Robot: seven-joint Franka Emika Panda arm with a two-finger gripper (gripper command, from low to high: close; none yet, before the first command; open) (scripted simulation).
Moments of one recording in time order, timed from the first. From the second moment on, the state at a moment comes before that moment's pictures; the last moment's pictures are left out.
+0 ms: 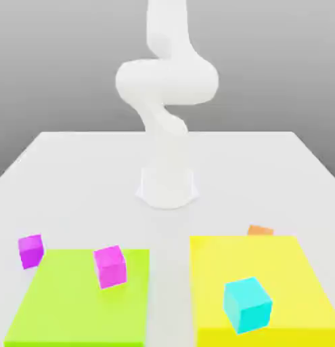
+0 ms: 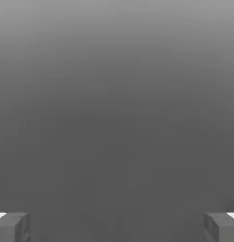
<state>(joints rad) 0.01 -0.74 0.06 -2.36 0.03 2.35 0.88</state>
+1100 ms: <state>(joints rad) 0.36 0.19 0.21 -2.88 -0.53 3.06 2.26</state>
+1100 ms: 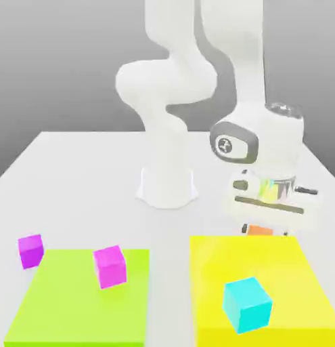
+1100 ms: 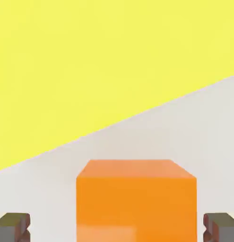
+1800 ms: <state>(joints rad) 0.27 0.03 0.42 -2.92 -0.09 2.96 1.94</state>
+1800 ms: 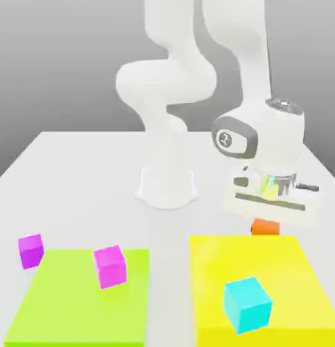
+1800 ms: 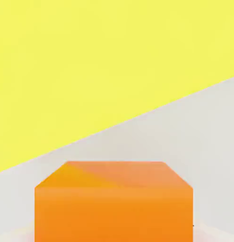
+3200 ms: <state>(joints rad) 0.09 -0.11 0.15 -2.68 0.31 2.34 0.62</state>
